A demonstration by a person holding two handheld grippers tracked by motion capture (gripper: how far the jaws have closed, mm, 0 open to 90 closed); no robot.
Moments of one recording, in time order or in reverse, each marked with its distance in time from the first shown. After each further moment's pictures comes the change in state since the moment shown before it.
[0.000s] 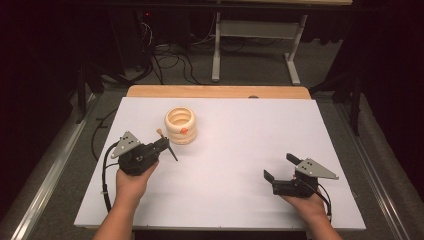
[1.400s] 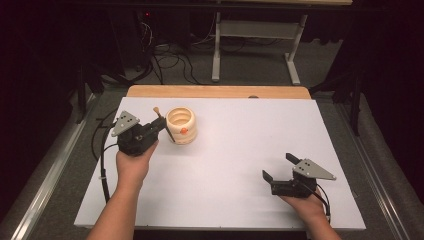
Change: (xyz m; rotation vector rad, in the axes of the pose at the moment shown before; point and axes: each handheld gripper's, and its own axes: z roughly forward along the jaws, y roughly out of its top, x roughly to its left) left arm 0.005 0.050 0.014 -0.041 0.113 -0.005; right arm 0.003 0.001 0.001 0.000 -0.018 -0.041
